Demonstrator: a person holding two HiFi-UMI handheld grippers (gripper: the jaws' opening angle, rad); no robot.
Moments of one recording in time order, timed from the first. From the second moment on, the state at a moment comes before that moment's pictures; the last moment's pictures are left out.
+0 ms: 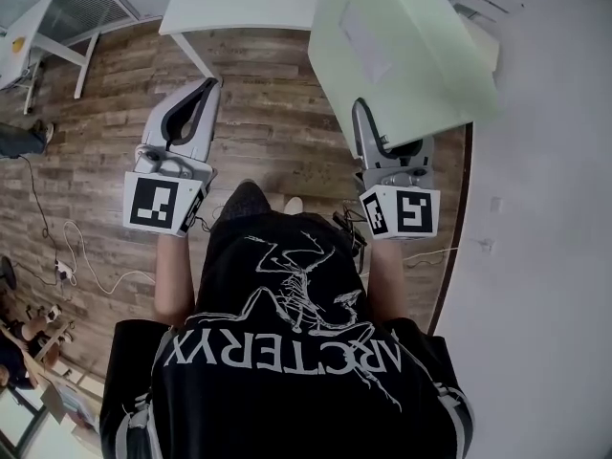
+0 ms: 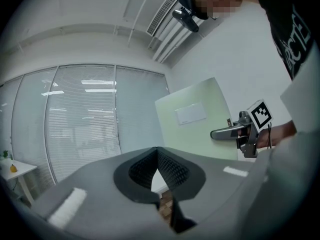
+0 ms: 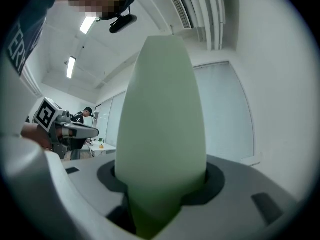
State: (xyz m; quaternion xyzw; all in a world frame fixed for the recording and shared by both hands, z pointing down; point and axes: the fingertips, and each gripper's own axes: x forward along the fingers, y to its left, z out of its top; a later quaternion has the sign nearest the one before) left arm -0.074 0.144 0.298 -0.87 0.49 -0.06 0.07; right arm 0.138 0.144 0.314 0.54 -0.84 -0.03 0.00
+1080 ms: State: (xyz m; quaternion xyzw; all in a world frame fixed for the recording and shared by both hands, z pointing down) left arm -0.178 -0.198 0.320 -0.89 0.45 -0.07 0.04; right arm 0.017 -0.180 0.310 0.56 -0.82 -0.03 0.03
